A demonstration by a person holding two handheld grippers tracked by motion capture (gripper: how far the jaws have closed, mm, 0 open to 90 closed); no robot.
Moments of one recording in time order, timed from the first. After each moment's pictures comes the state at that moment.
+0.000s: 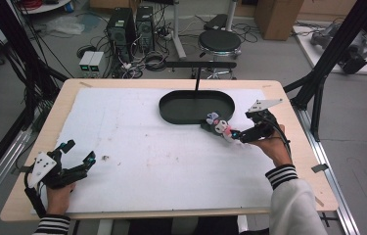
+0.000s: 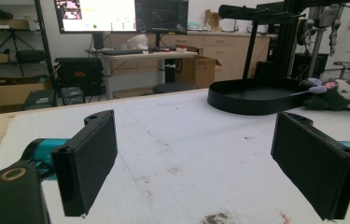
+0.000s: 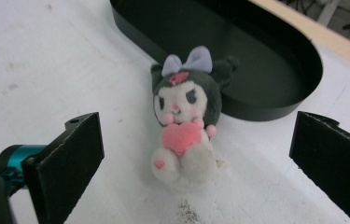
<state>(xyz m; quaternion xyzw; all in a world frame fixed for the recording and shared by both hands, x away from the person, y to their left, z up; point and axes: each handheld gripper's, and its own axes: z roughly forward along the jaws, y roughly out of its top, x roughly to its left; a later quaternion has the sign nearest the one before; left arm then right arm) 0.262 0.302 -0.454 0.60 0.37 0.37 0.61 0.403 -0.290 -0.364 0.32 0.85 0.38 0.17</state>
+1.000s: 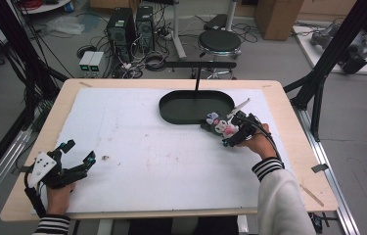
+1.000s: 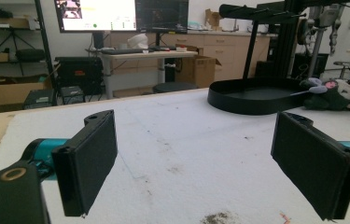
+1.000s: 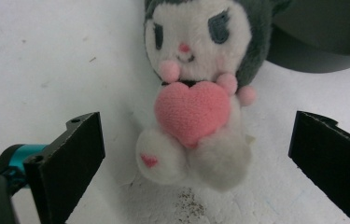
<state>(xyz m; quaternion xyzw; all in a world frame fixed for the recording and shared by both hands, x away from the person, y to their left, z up) 0.262 0.302 -0.454 0.60 0.37 0.37 0.61 0.437 -0.255 -0.404 0.31 0.92 0.21 0.11</state>
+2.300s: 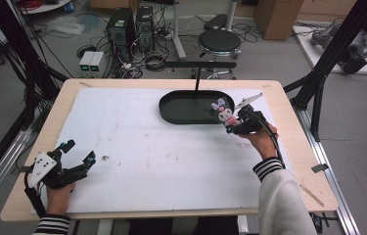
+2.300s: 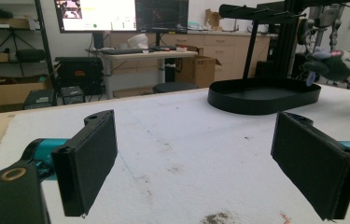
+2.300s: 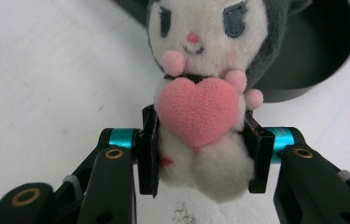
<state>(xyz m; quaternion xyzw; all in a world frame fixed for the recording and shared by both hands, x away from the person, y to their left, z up) 0.262 0.302 -0.454 0.60 0.37 0.37 0.61 0.431 -0.267 -0.376 0.35 0.88 0.29 0.14</state>
